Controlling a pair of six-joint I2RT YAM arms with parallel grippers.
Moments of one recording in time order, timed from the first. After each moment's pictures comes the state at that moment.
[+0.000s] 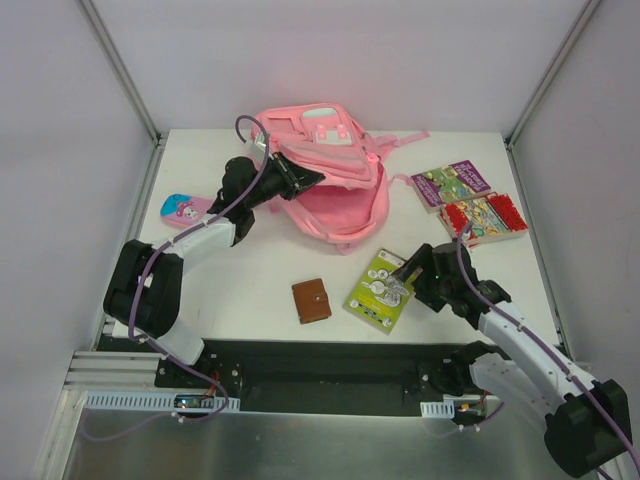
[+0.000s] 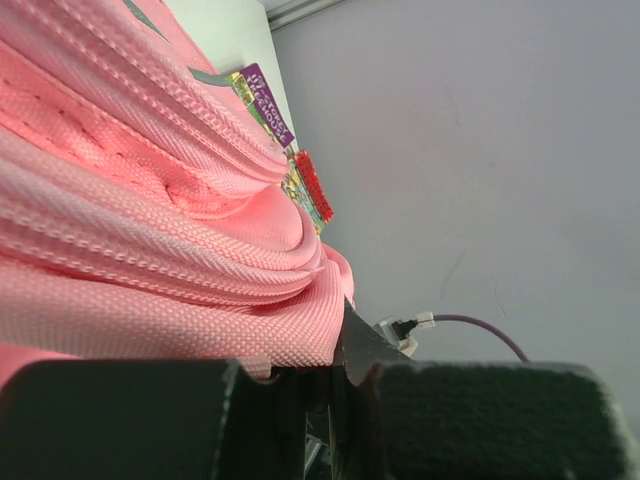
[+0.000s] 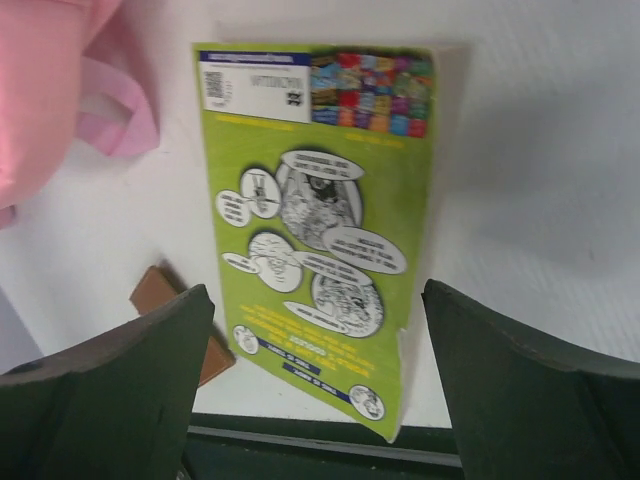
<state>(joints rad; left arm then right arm) -0.38 1.59 0.97 0.55 0.50 -1.15 0.45 0.85 0.50 -0.48 0.03 1.04</state>
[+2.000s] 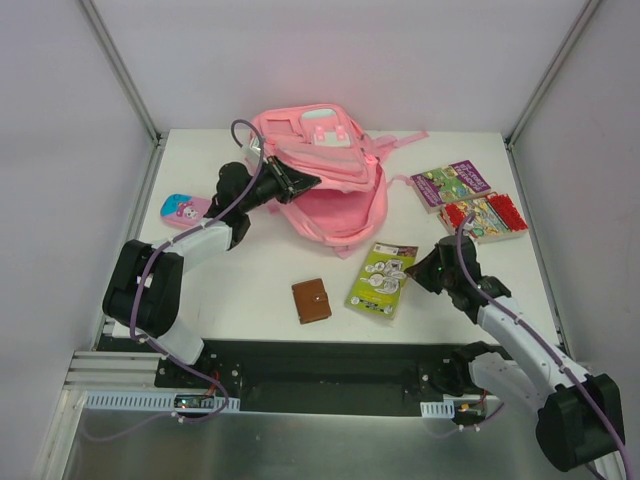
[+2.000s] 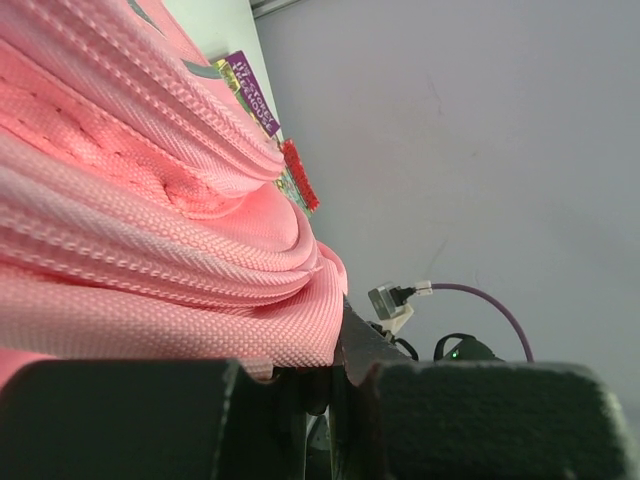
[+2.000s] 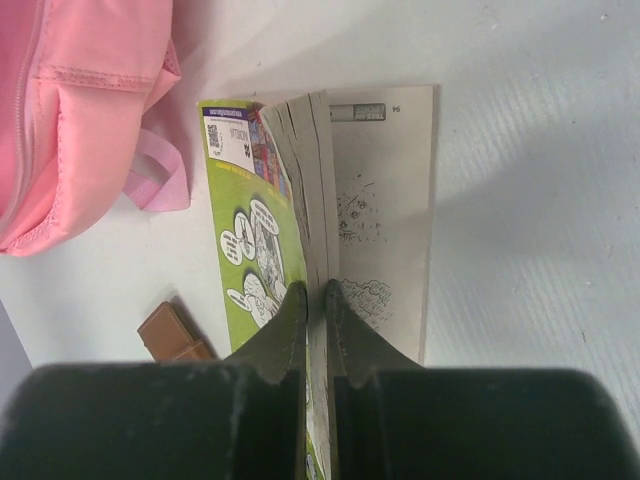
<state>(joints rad) -0.34 1.59 0.91 0.64 0.57 -1.21 0.36 0.89 0.48 -0.38 0.03 0.94</state>
